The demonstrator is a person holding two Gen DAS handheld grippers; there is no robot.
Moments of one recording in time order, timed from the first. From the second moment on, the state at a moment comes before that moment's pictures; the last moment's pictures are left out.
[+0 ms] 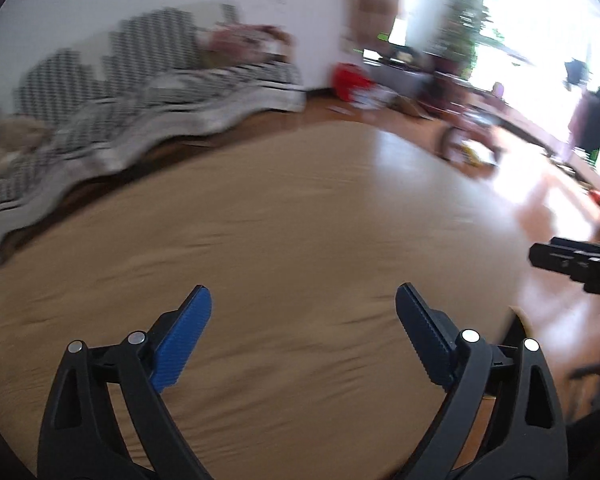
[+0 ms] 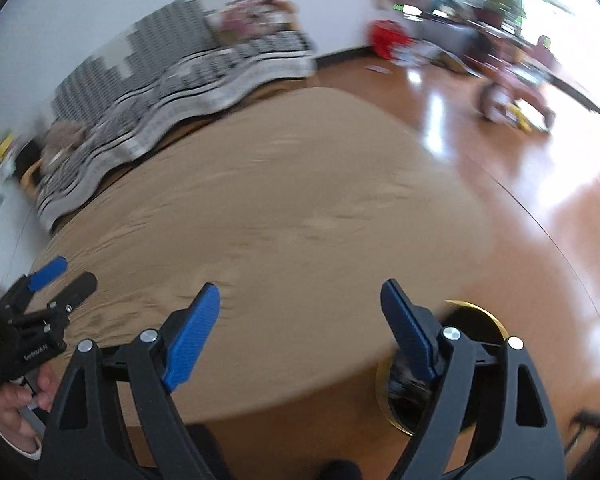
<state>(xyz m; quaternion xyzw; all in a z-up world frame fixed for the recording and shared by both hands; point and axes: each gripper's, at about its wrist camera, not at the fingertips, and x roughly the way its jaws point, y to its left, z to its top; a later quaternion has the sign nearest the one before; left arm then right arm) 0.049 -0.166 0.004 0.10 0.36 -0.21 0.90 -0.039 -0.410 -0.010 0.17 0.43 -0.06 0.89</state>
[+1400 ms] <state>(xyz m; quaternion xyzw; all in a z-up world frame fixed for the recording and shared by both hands) 0.023 0.056 0.003 -0.01 0.39 0.01 0.92 0.035 -0.204 -0.020 0.03 0.46 0.07 0.88</state>
